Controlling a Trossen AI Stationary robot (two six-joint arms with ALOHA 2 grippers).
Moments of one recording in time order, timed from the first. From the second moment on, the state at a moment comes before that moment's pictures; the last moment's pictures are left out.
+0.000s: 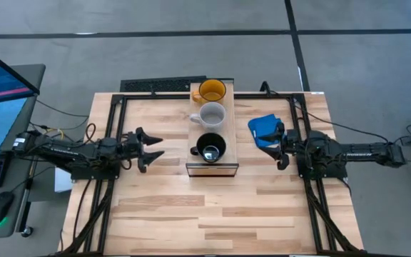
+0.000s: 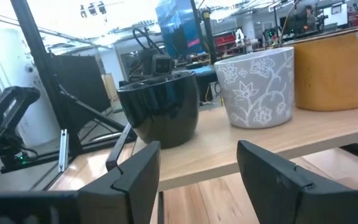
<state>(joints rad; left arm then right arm) -0.07 0.50 0.05 0.48 -0.29 -0.26 -0.09 0.29 0.01 0.37 -0.03 0.18</state>
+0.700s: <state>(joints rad) 0.34 0.50 0.05 0.48 0.13 -0.21 -0.43 0.29 0.01 0.36 -0.32 0.19</state>
